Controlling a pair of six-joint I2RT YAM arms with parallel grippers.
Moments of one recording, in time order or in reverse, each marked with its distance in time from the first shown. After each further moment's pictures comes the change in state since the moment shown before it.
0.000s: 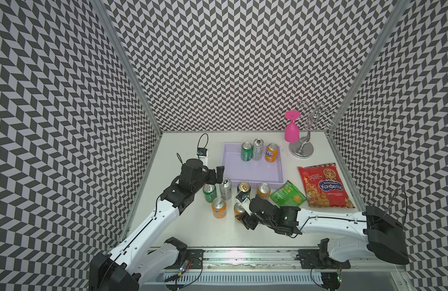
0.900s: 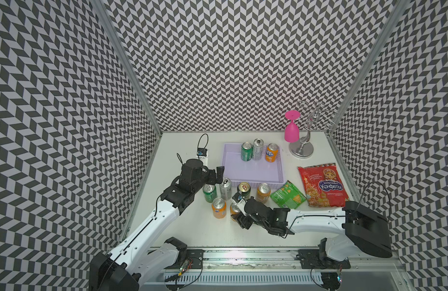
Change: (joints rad) left arm 0.000 0.000 -0.004 0.002 0.000 0.000; right arm 0.001 0.138 -0.023 0.190 0.038 0.000
